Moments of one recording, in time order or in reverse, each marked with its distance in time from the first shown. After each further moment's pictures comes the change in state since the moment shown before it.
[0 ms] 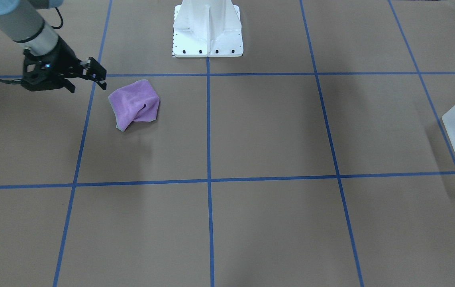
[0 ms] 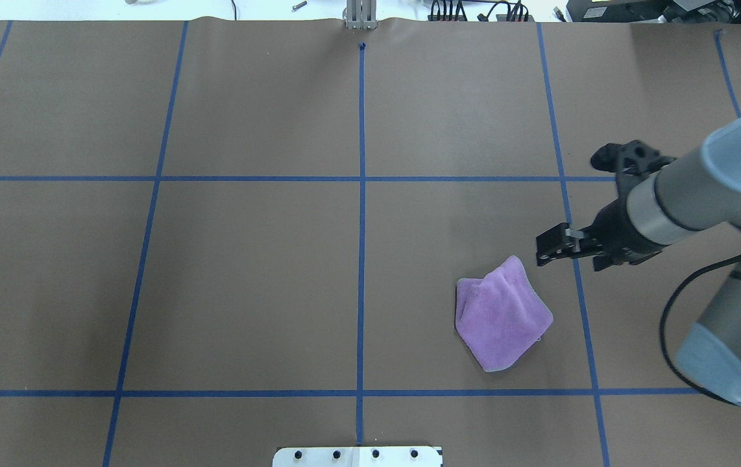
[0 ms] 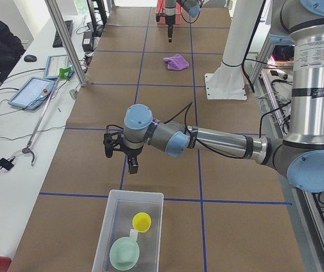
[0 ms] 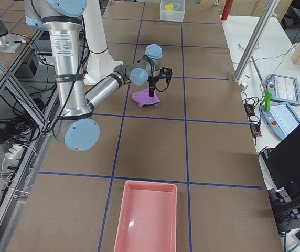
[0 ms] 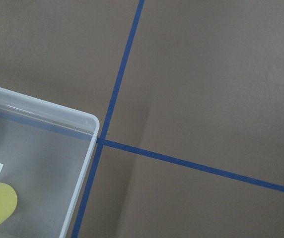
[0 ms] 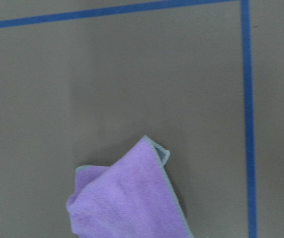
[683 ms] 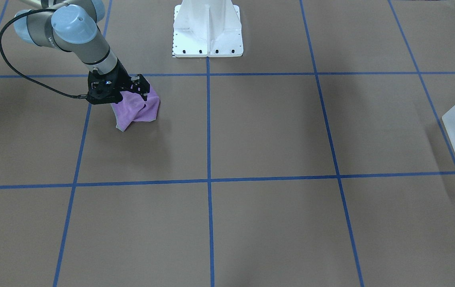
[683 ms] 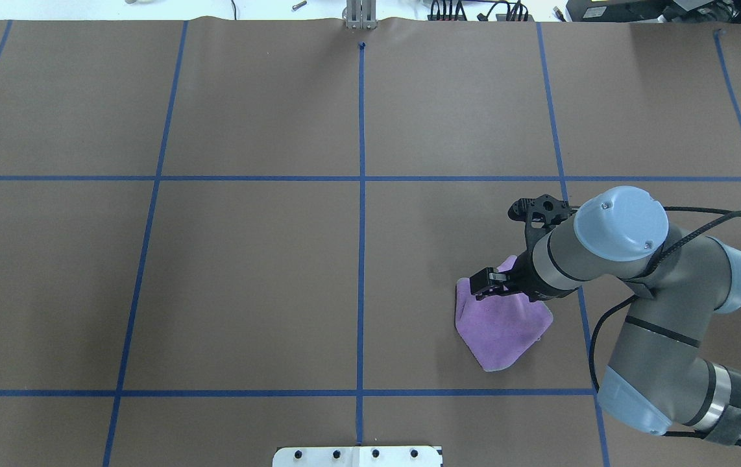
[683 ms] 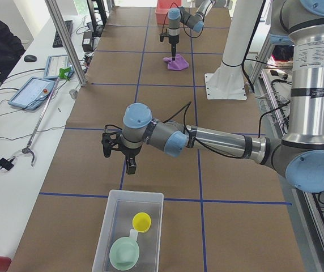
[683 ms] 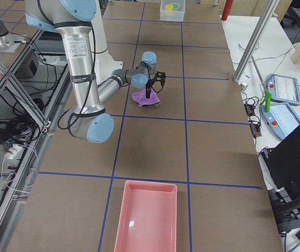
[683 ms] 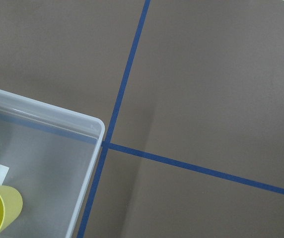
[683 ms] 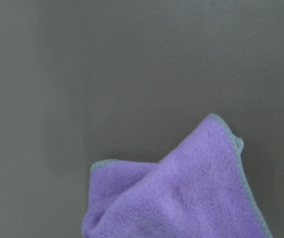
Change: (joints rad) left arm 0.000 -0.008 0.001 -0.001 0.029 0.002; right arm -0.168 0.082 -0.168 0.094 -0.133 0.074
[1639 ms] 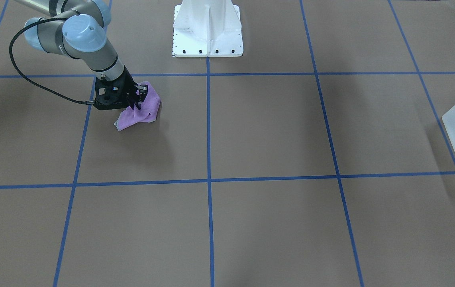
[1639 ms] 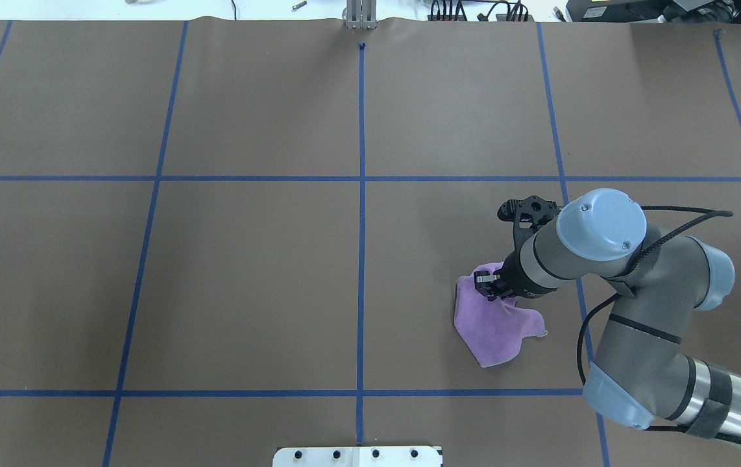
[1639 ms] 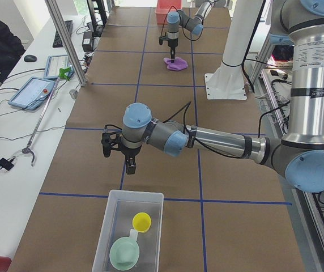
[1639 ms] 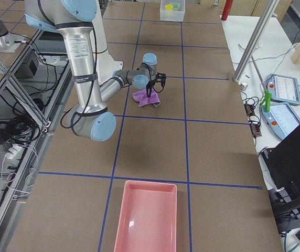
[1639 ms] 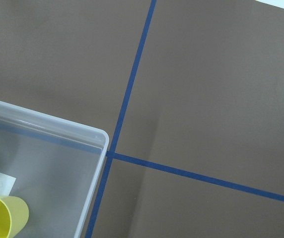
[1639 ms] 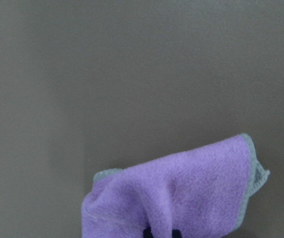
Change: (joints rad) left arm 0.000 0.000 0.003 0.000 0.002 0.004; right arm 0.004 0.035 -0.037 0.001 -0.011 -0.008
